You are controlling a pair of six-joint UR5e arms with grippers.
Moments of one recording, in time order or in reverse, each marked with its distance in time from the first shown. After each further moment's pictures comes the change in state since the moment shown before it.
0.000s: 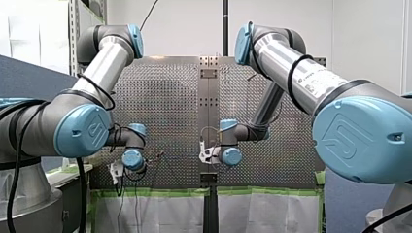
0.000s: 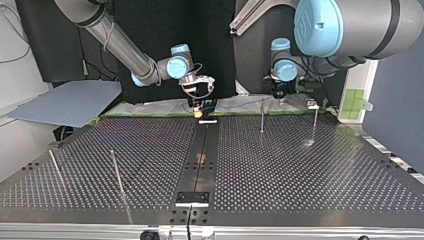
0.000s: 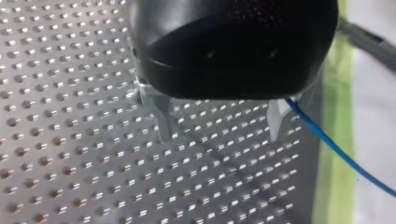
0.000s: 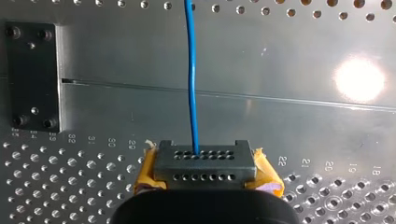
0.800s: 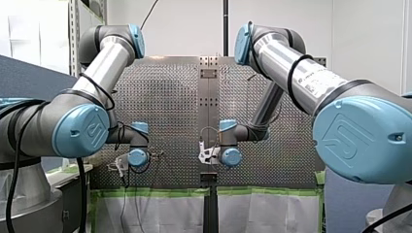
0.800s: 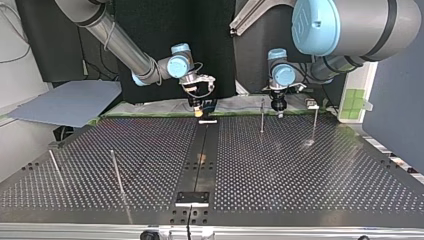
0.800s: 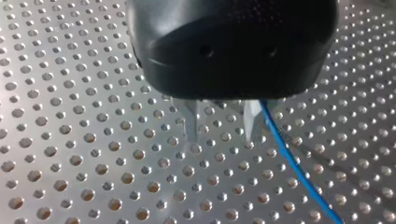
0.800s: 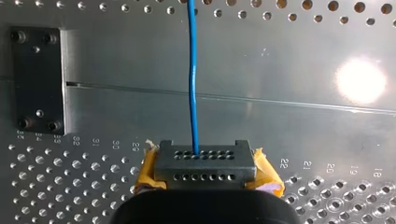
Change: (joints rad) left arm -0.016 -0.003 0.072 0.133 -0.038 -0.018; right arm 0.003 0.000 0.005 0.000 0.000 0.001
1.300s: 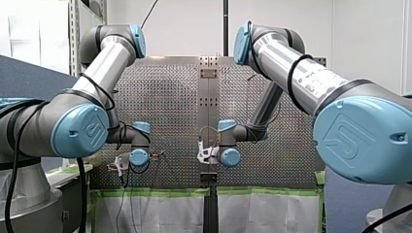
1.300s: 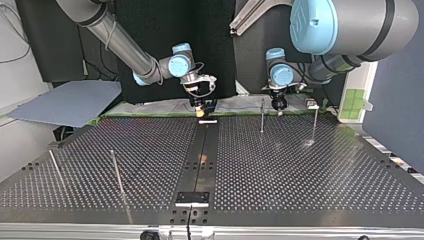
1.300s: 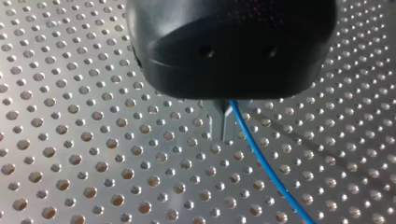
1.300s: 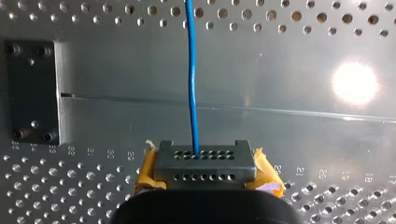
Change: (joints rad) left arm -0.016 0.000 0.005 -0.016 -0.064 0.058; right arm 0.007 0.000 0.001 -0.018 0.000 0.010
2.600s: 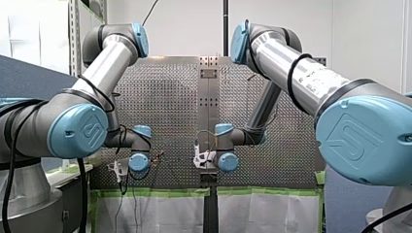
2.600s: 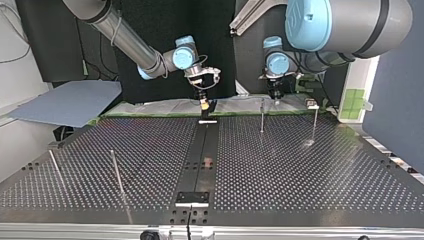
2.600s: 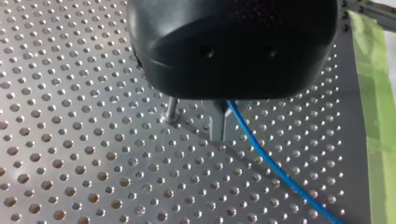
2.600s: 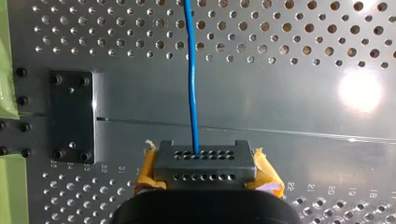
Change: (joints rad) left arm -0.038 0.001 -0.092 0.046 -0.035 -0.001; right arm 0.037 -0.001 0.053 -0.040 0.002 0.014
